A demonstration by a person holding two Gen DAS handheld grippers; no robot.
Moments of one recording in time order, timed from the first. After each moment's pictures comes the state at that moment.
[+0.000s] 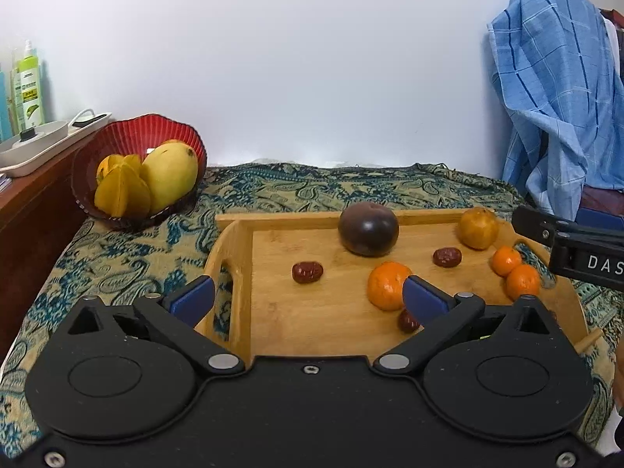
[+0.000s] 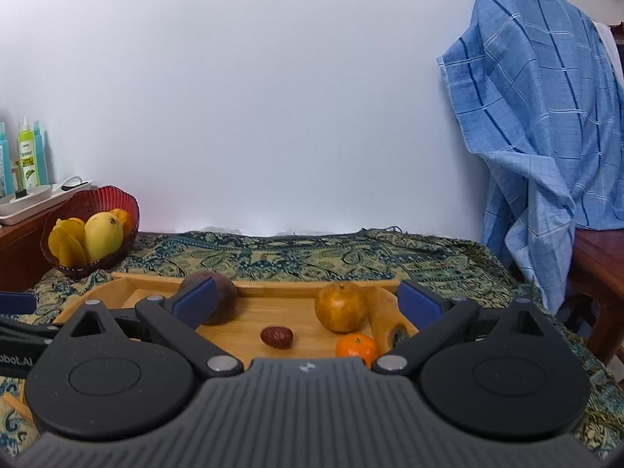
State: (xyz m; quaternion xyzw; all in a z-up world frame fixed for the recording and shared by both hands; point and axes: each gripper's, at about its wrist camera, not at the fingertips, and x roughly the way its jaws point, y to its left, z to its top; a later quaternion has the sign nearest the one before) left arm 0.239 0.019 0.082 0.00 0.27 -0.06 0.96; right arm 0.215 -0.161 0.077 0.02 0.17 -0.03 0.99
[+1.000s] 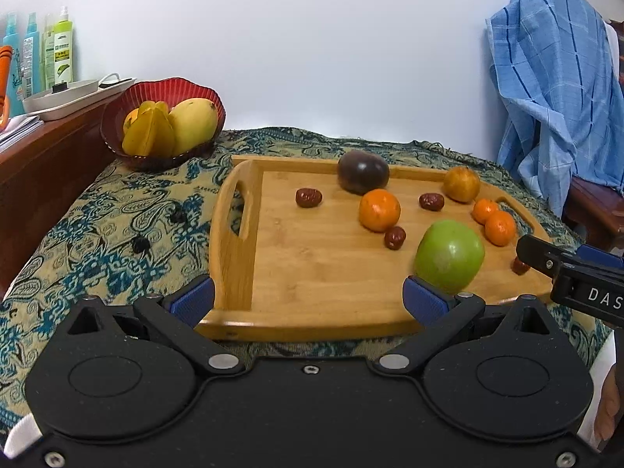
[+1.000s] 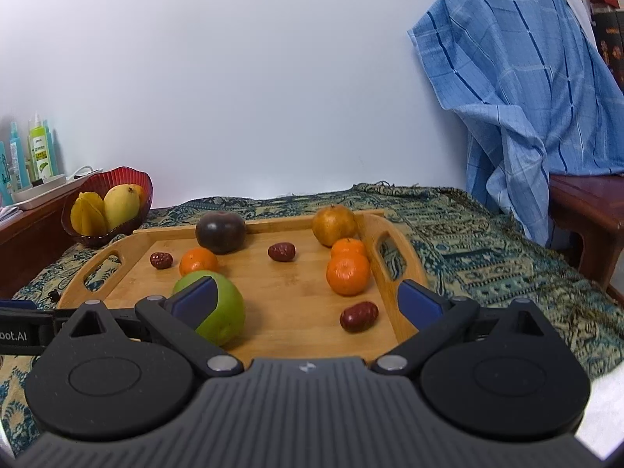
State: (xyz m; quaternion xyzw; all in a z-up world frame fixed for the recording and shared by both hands) left arm 0.161 0.026 0.055 -0.02 0.29 -0.05 0.96; right arm 0.136 -0.158 0.039 0.06 0.18 -0.04 0.98
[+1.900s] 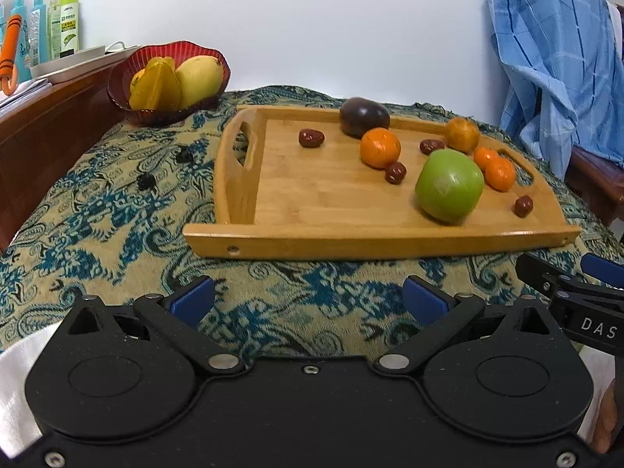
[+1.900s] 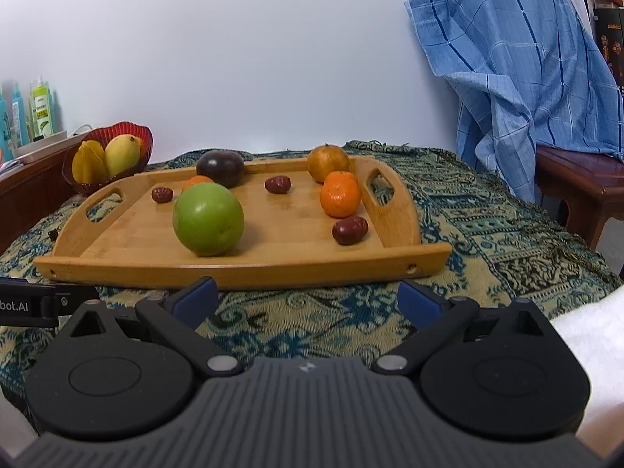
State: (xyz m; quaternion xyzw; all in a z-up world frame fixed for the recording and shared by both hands) left arm 0.134 0.024 0.026 -0.02 0.33 -0.05 0.94; right arm 0.101 -0.147 0.005 0.04 0.22 -0.05 0.97
